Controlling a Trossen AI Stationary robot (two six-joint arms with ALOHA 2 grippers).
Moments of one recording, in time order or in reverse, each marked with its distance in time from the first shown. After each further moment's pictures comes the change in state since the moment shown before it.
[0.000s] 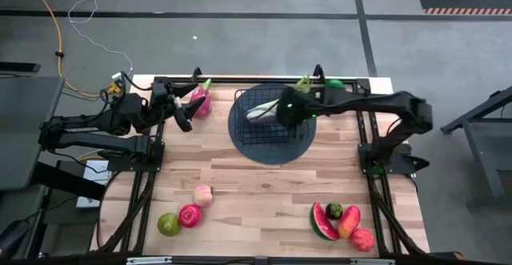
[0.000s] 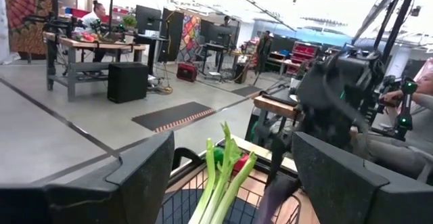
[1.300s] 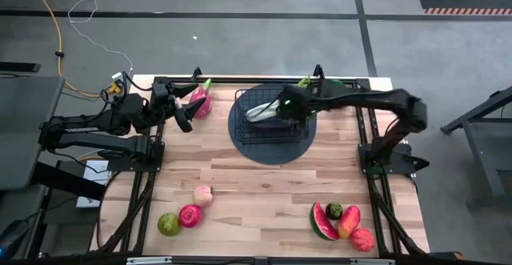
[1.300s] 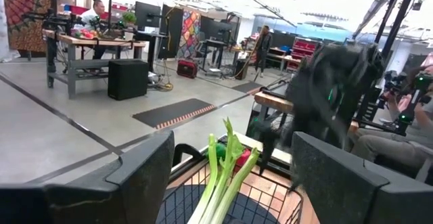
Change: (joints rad) left arm 0.000 0.000 0.000 -0.018 0.005 0.000; right arm -0.031 0.035 0.103 -0.218 0.023 -0.006
